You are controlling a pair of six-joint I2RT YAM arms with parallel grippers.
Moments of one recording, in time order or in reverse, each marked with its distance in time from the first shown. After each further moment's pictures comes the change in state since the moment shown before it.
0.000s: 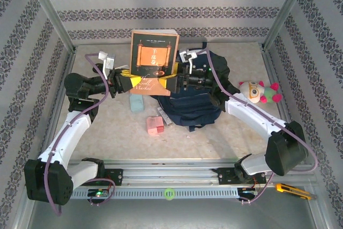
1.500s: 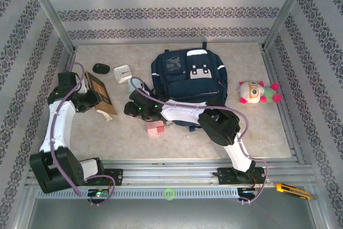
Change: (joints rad) left arm 0.386 0.064 0.185 -1.633 -0.928 0.629; right arm 0.478 0.657 0.435 -0.628 0.907 0.492
